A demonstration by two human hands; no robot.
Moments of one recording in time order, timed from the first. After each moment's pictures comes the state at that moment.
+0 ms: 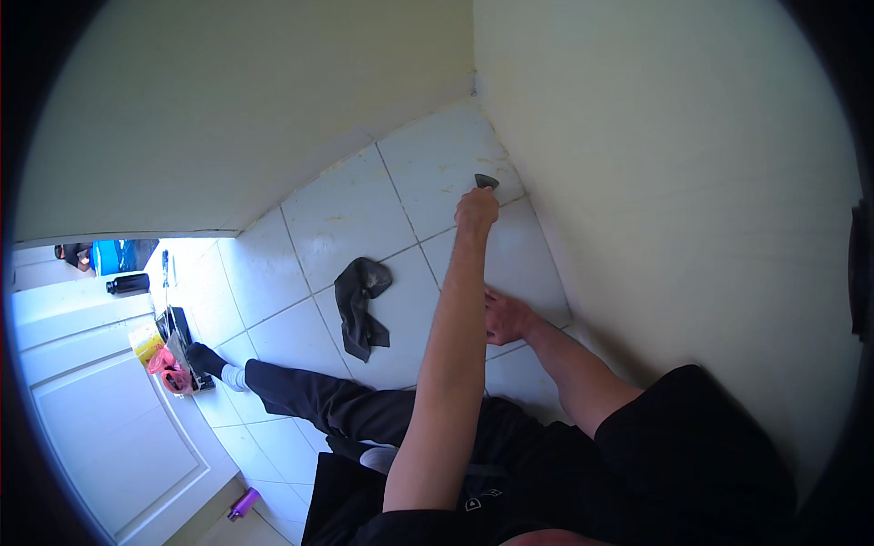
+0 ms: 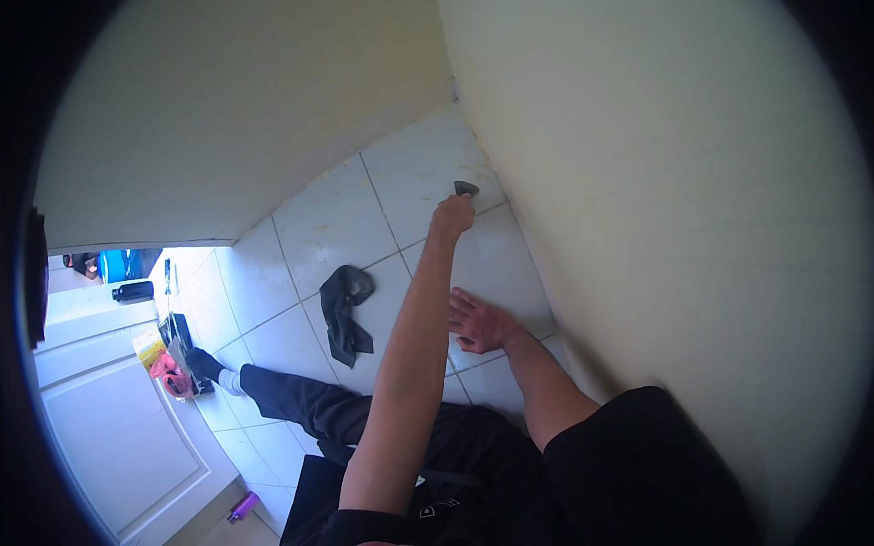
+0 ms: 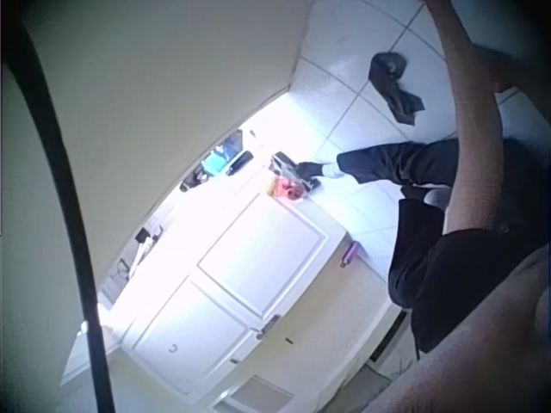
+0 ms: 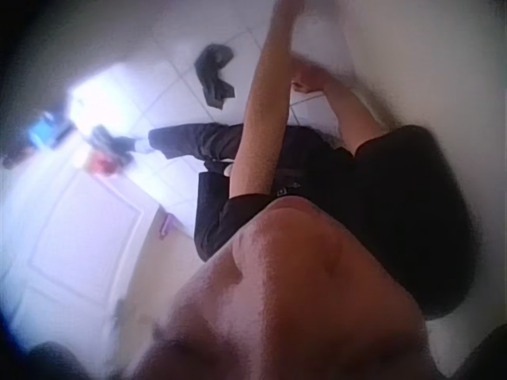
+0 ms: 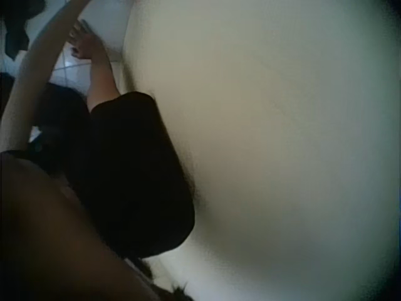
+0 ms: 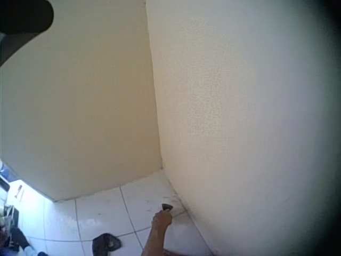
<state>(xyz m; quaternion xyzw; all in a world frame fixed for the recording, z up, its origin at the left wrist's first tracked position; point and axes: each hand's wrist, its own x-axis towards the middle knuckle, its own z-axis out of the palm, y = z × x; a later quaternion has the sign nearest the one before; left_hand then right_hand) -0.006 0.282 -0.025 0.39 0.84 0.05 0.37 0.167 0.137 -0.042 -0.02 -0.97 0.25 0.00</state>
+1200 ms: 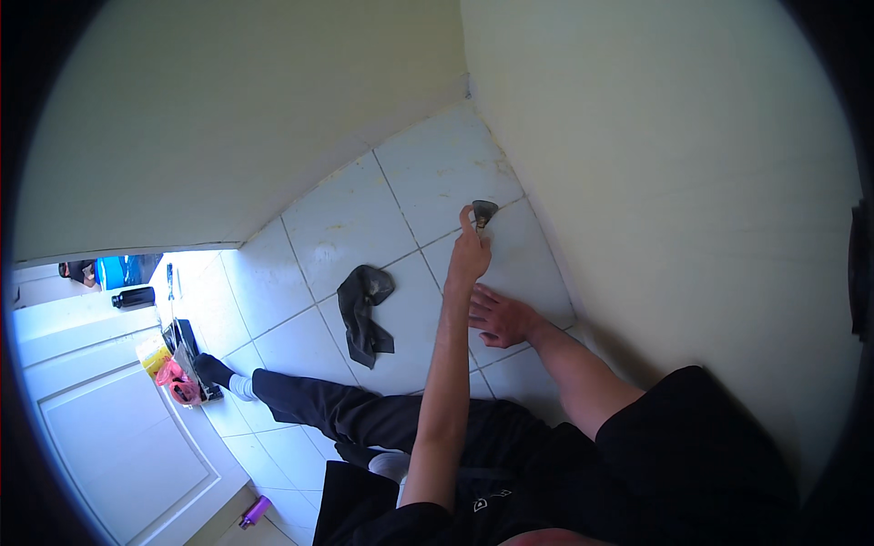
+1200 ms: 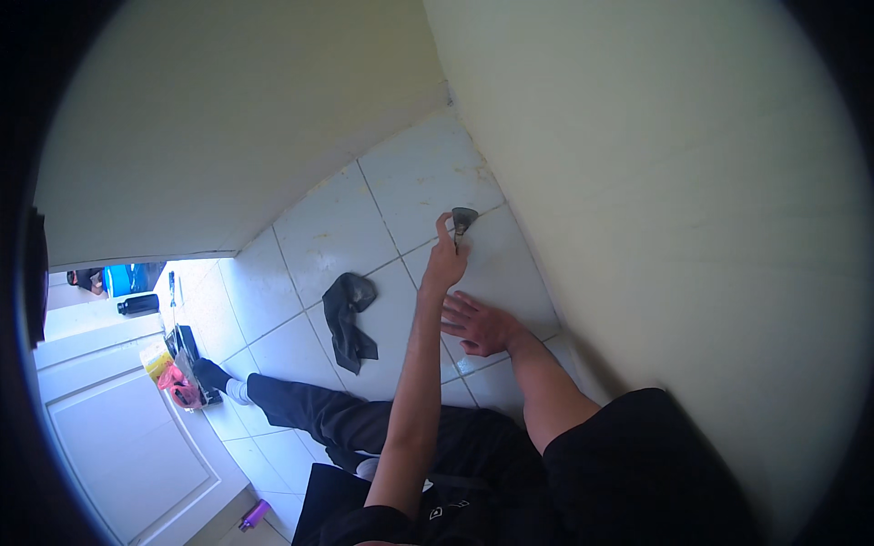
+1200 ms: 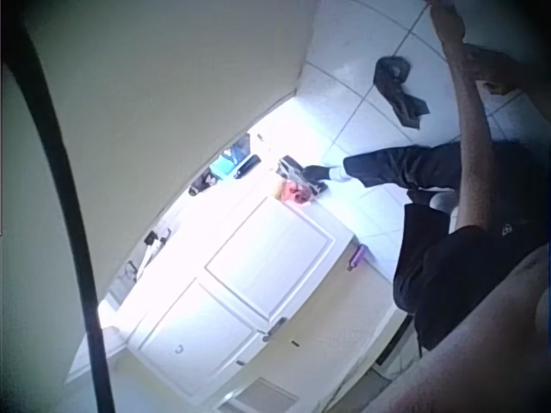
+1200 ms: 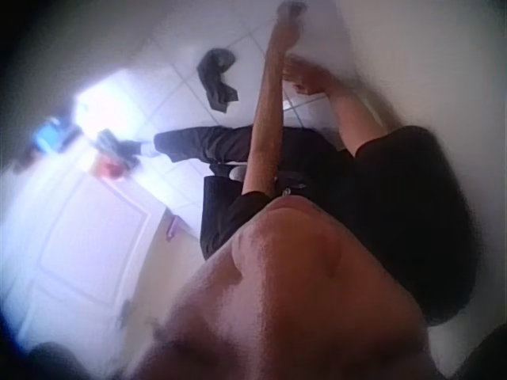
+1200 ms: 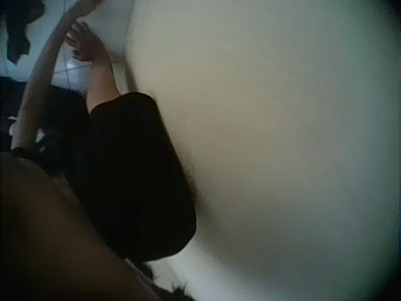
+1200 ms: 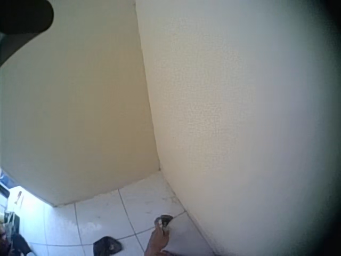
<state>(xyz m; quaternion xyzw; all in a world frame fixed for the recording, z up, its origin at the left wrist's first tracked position) 0.005 0.185 -0.021 0.42 0.77 0.30 0.38 0.169 0.139 -0.039 -0.01 -0.97 0.25 0.00</state>
